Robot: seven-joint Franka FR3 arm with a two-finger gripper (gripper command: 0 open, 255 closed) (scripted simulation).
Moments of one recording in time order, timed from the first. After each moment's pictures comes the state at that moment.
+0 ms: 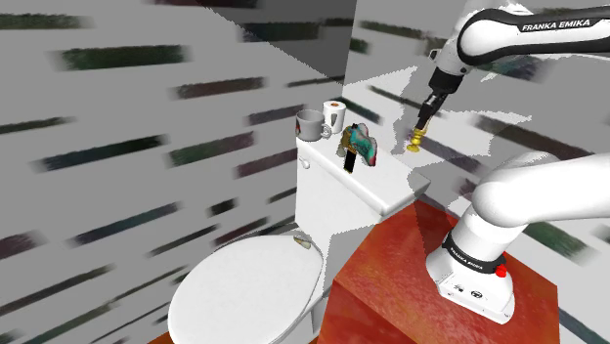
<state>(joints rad) -0.26 -0.92 -0.33 -2.70 -0.26 1.92 -0.35</state>
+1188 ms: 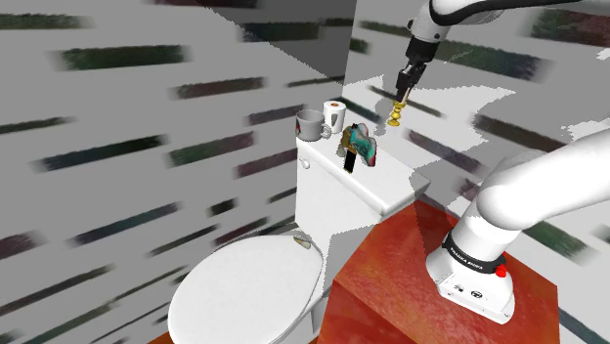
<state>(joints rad) -0.16 -0.65 -0.27 -2.40 -0.17 1.88 -0.30</state>
